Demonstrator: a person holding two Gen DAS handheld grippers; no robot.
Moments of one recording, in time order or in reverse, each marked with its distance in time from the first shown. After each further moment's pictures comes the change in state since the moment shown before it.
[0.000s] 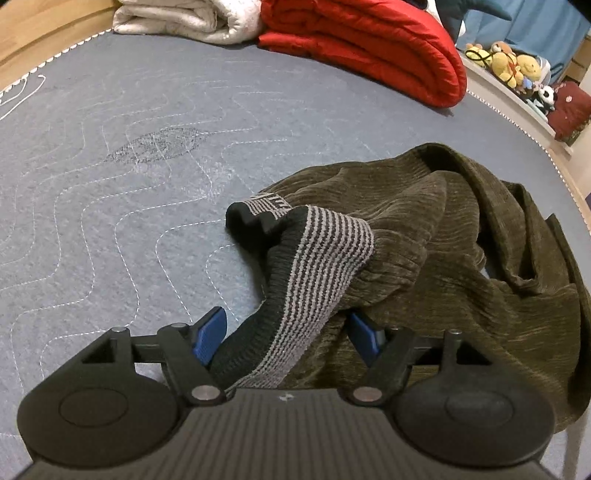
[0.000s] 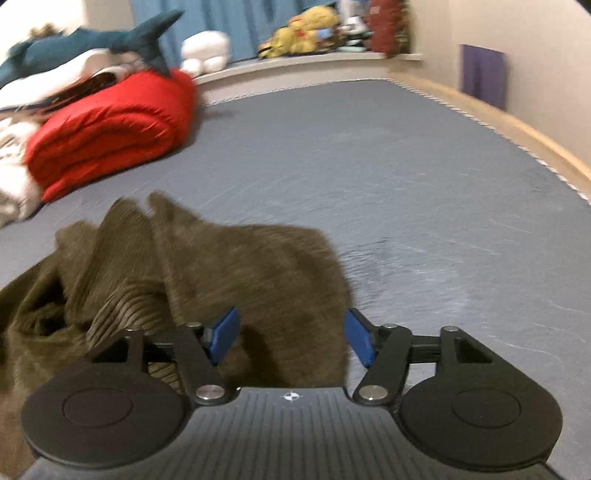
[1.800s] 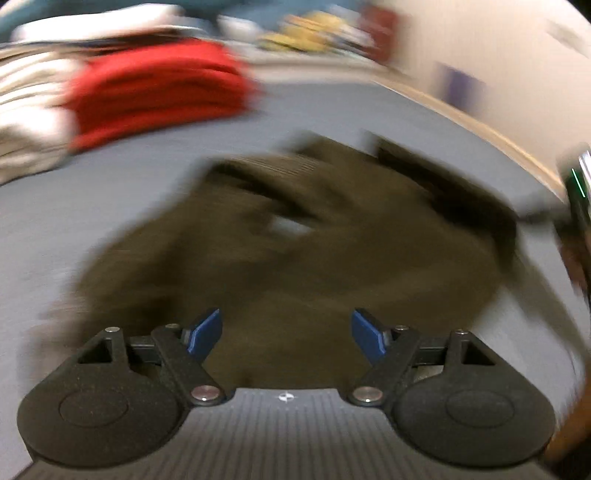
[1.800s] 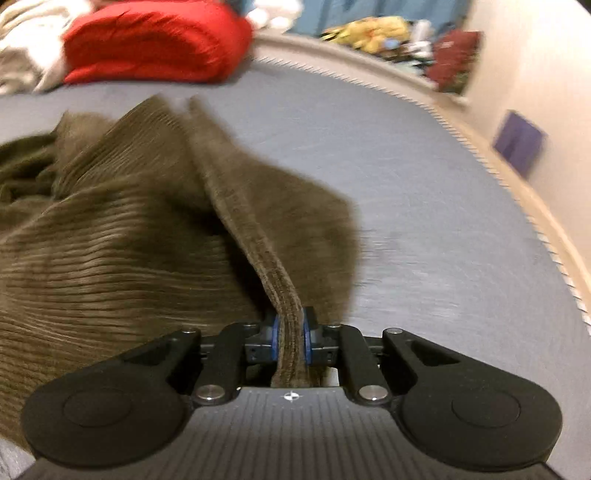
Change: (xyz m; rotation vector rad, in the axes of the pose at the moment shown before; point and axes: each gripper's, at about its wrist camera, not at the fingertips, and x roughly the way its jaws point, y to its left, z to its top) left arm -0.061 -0.138 -0.083 0.627 -0.133 -0.299; right arm -0.022 0.022 -0.040 -0.297 0.020 -0.203
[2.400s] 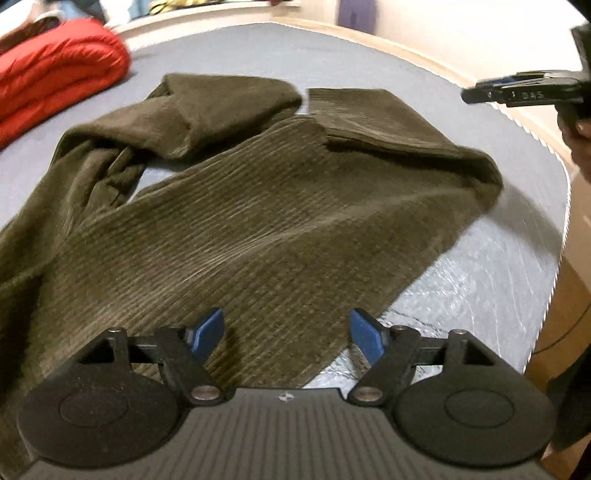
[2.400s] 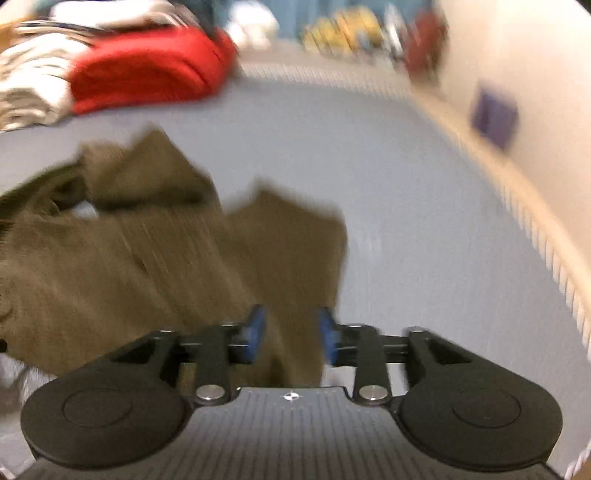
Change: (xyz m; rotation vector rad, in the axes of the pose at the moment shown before) left arm 0.053 -0.063 -0.026 0.140 0.130 -0.155; right arm -0.091 -0.041 -0.020 -0.007 -0.127 0.142
